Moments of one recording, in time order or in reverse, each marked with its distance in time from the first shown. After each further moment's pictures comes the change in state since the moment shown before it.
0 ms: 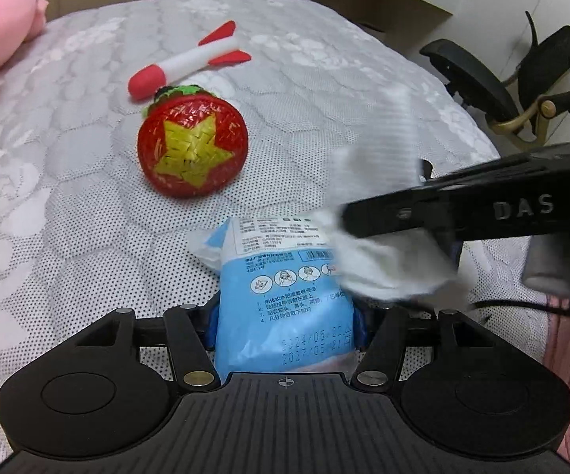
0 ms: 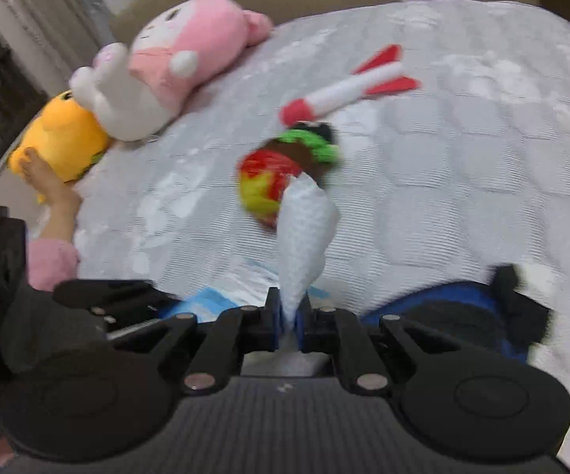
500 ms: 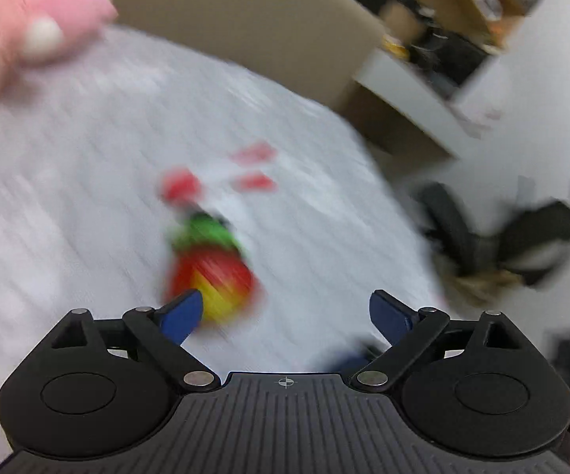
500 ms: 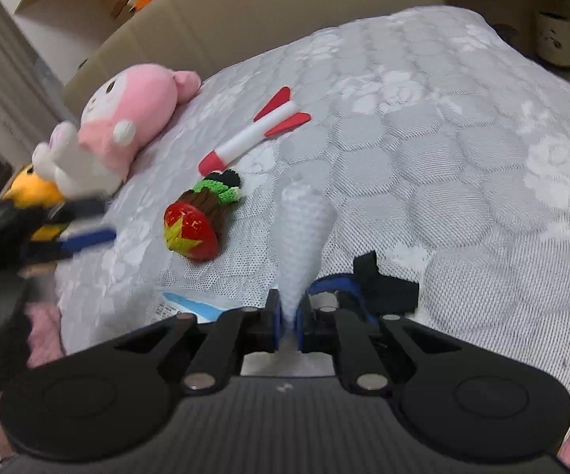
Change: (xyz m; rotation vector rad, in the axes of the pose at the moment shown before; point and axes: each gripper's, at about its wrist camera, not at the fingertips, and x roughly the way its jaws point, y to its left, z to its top) left arm -0.046 0.061 0.072 -0.338 -0.229 -0.073; right arm -0.061 -0.063 -0.019 0.188 -0.122 -0.049
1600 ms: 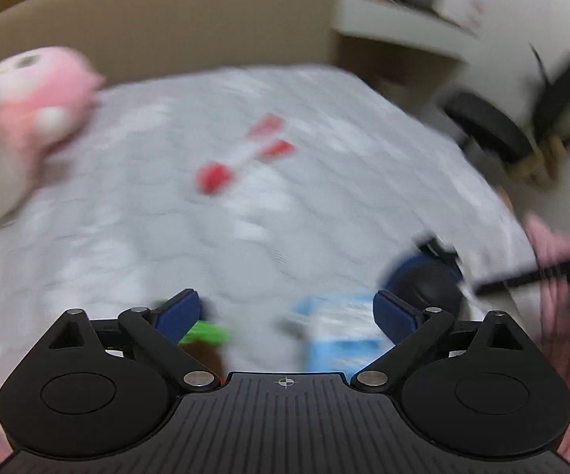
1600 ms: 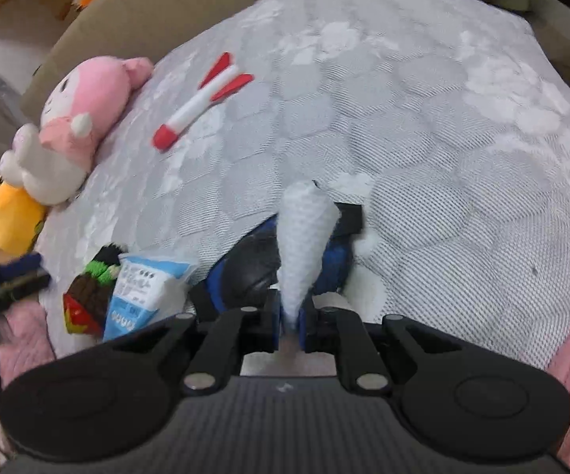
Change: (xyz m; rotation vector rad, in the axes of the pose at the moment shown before) left arm -0.044 -0.056 -0.057 0.427 0.089 0.169; right arm -0.007 -0.029 -0.029 0.151 0.090 -0.069
